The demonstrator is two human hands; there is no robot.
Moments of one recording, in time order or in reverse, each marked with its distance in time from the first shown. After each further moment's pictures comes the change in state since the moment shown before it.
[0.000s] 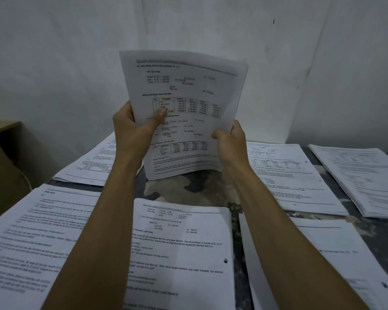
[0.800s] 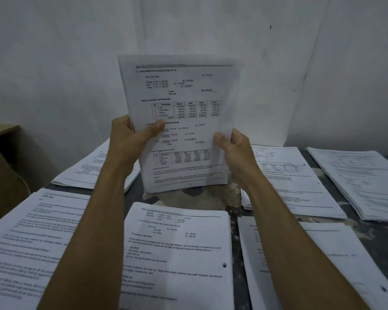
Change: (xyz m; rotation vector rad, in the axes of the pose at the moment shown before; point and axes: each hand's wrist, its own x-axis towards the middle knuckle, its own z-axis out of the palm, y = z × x) left_hand 0.005 -0.011 -0.020 -0.083 -0.204 -0.102; right_hand 0.006 0.006 -0.022 0.006 -0.136 -0.002
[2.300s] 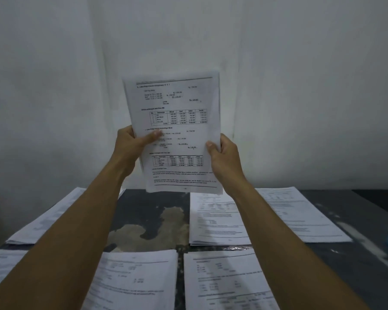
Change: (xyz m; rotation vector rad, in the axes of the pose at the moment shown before) left_hand 0.056 0.100 0.097 -0.189 -0.173 0.048; right_hand -0.025 -0.132 -0.090 -0.191 0.226 -0.261
